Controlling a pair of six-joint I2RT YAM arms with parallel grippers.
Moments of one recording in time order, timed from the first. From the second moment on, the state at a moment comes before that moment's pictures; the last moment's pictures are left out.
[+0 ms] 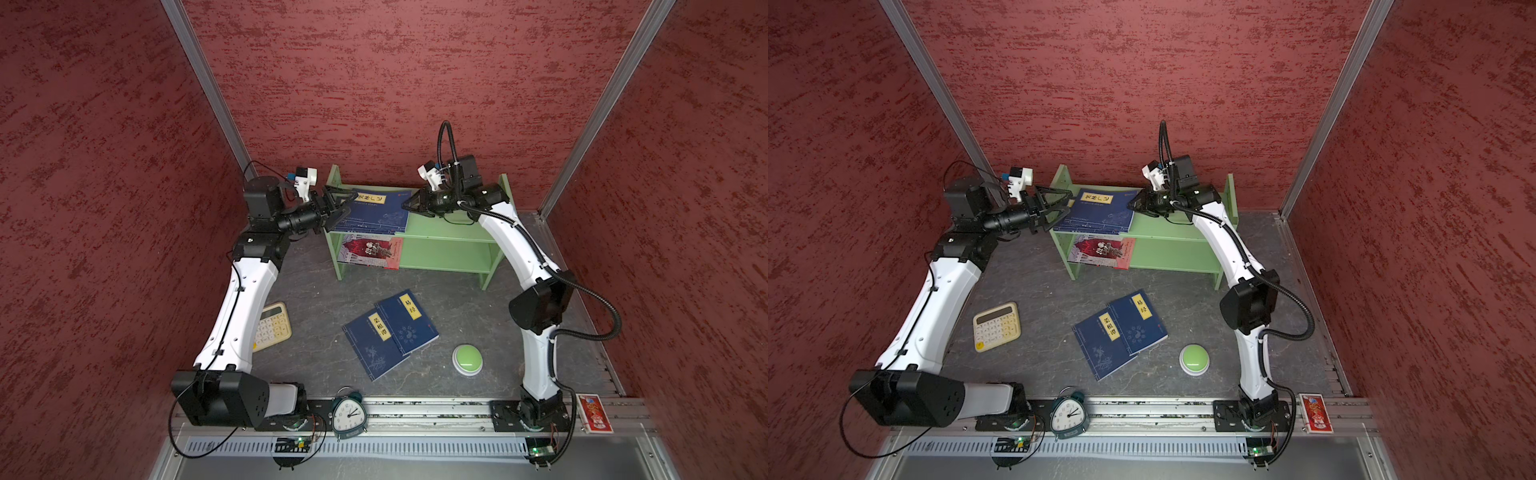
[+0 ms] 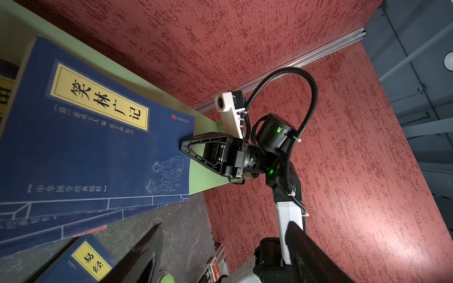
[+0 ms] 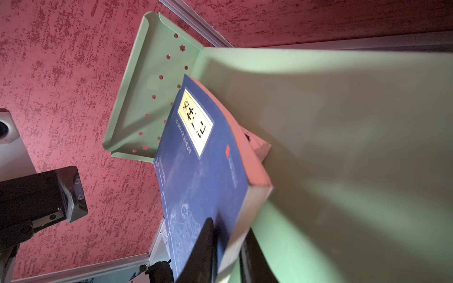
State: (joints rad) left arm -0.02 1.35 1.46 -0.31 0.94 -0.95; right arm 0.39 2.11 2.32 -0.84 -0.71 0.50
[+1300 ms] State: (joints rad) left arm -0.01 1.33 1.46 -0.31 0.94 -0.97; right arm 0.33 2.12 2.39 -0.96 -0.87 0.36
